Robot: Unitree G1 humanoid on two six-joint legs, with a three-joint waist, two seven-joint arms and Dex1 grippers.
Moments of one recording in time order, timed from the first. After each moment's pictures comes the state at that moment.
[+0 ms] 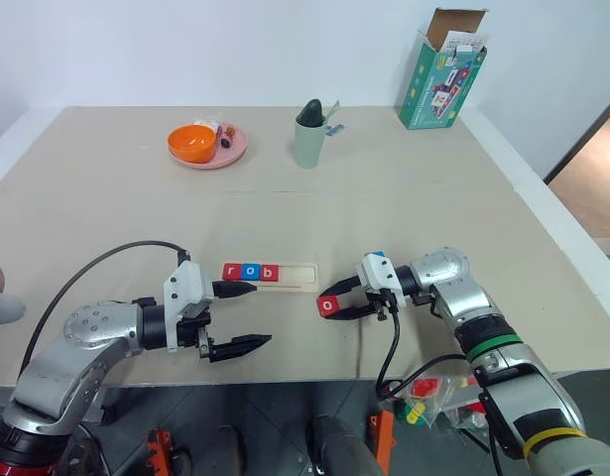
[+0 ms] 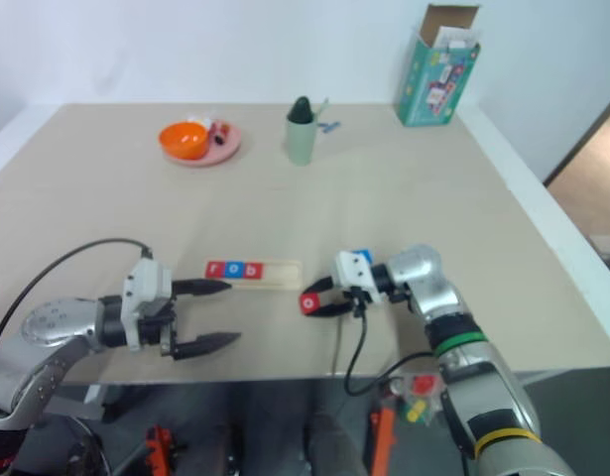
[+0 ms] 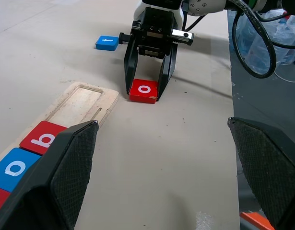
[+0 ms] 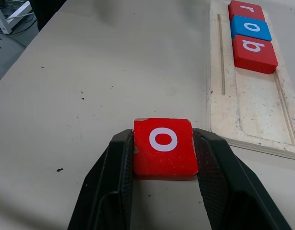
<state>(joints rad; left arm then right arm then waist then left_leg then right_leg) -0.11 0.72 0.00 -0.46 -0.56 0.44 -0.99 -0.72 -0.49 0.28 0.63 0.13 -0.31 1.52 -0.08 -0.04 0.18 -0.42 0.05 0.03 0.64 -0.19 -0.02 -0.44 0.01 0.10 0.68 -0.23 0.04</state>
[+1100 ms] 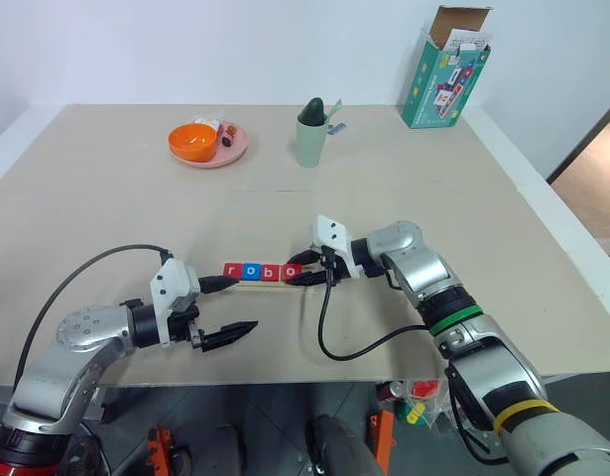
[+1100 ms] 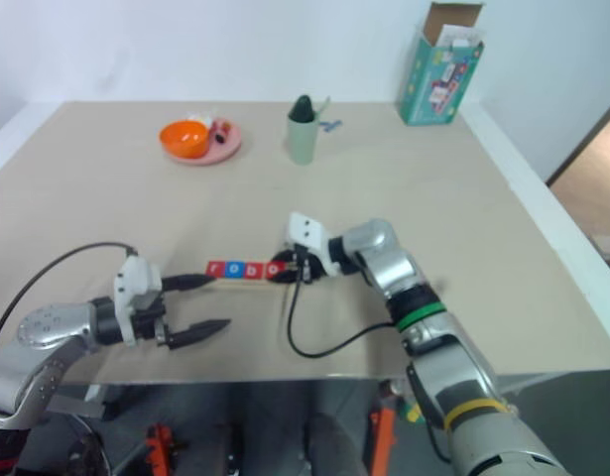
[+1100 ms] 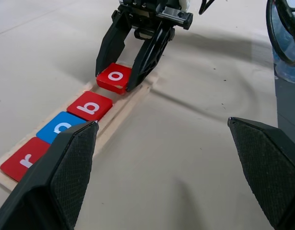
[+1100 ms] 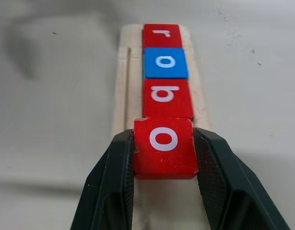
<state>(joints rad) -0.08 0.69 0.04 -0.36 -0.52 0.39 -0.95 -0.90 -0.34 0.35 0.58 0.03 0.12 1.24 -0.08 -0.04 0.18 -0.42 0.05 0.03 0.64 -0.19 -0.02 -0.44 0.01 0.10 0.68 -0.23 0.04</state>
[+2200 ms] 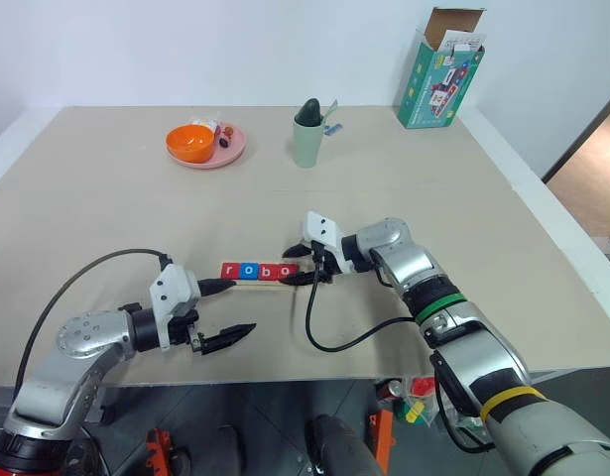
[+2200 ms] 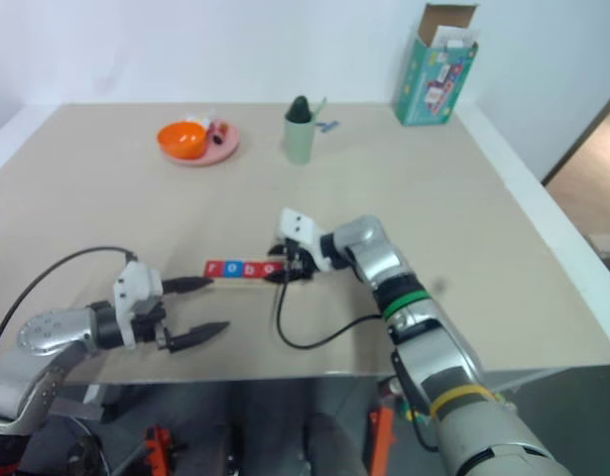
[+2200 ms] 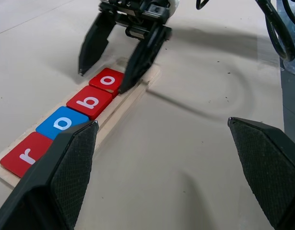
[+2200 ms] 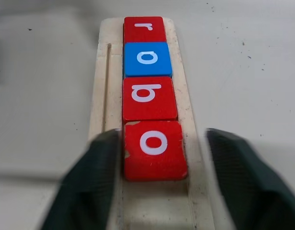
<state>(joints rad) -0.06 0.68 0.04 -0.36 -0.48 0.35 -0.95 -0.98 -0.28 0.34 0.75 0.00 0.08 1.22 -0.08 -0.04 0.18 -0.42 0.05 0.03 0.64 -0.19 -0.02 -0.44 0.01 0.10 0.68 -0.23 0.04</state>
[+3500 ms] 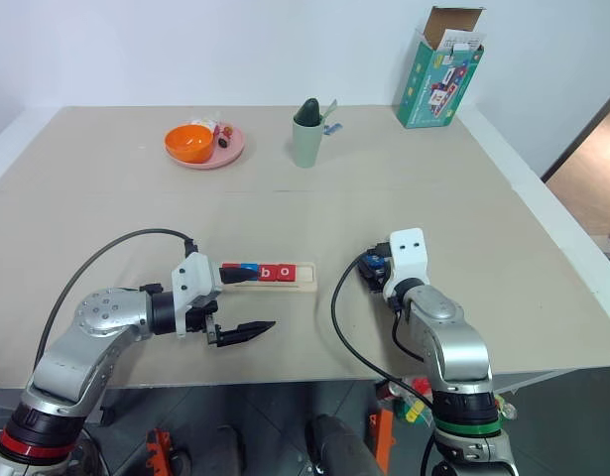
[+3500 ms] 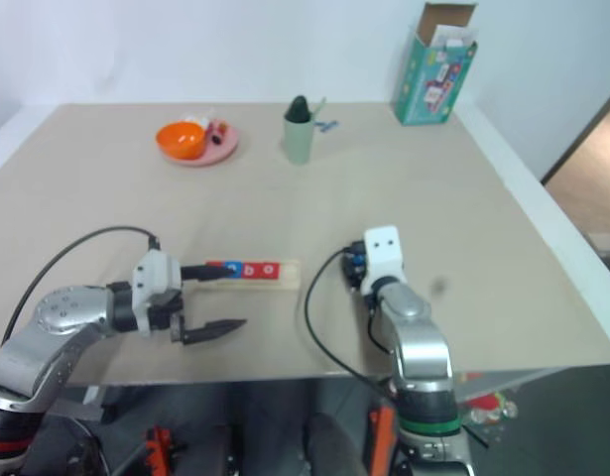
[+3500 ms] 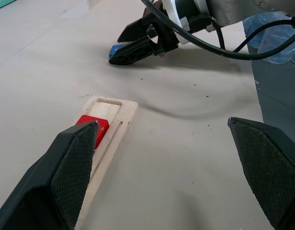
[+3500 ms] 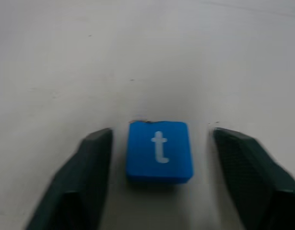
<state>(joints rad) -0.19 0.68 -0.04 -0.38 -0.46 0.35 -1.00 -0.33 -0.13 -0.04 -0.26 -0.03 0.81 0.17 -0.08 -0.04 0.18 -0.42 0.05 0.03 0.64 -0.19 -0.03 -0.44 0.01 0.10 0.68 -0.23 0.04</state>
